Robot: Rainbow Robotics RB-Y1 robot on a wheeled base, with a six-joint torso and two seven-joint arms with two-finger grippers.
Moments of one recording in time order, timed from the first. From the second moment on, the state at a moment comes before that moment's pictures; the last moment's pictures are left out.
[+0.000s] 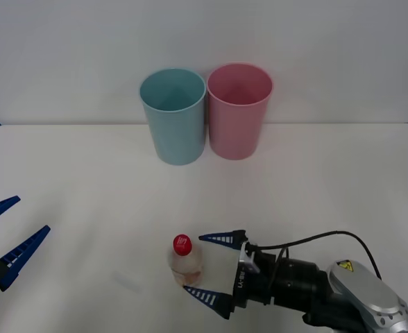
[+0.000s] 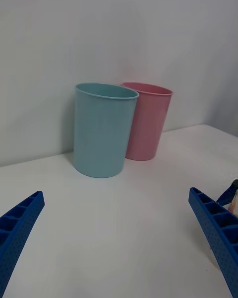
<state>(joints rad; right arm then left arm) -0.10 -0.37 0.47 -1.29 1.06 -0.93 0.43 0.35 0.40 0.52 -1.66 -0.96 -1.22 0.00</state>
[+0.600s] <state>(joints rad) -0.13 -0.31 0.52 -1.27 1.05 -0.86 0.46 0.35 0.40 0.52 -1.66 -0.96 -1.22 0.00</state>
